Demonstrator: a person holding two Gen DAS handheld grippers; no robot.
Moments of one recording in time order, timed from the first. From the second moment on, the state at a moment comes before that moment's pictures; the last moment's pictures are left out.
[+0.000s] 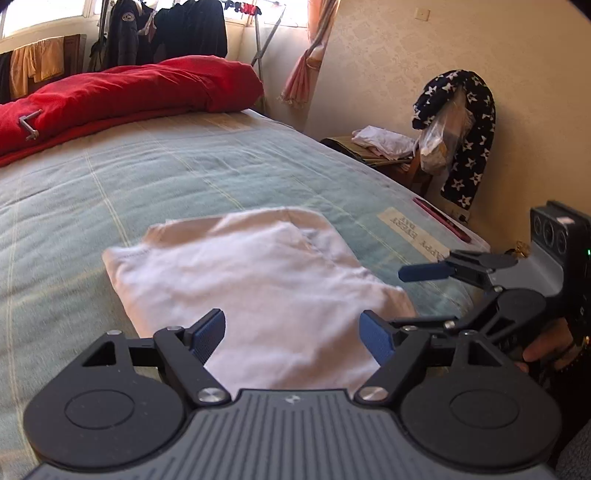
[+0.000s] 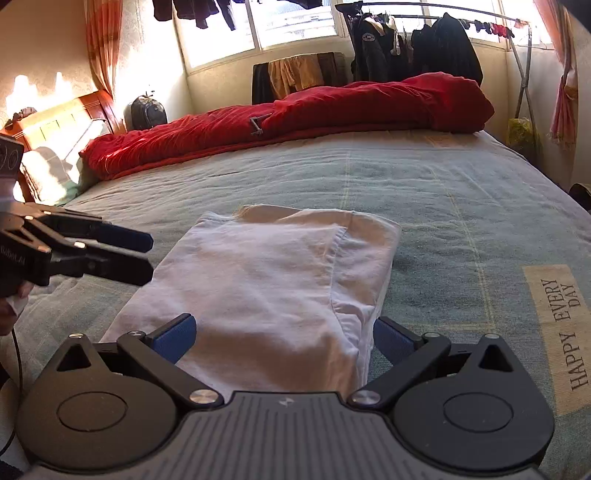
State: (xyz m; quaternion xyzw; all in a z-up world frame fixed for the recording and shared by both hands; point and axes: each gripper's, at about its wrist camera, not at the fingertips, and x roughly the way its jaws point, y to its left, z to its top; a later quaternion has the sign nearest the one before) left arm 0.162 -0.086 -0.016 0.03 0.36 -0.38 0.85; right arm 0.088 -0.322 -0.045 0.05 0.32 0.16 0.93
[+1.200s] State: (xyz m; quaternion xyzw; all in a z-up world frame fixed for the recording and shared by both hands) left arm 0.147 -0.092 -0.054 0.00 0.38 -0.31 0.87; right arm 0.104 -0.328 -0.076 0.10 0.33 0.19 0.92
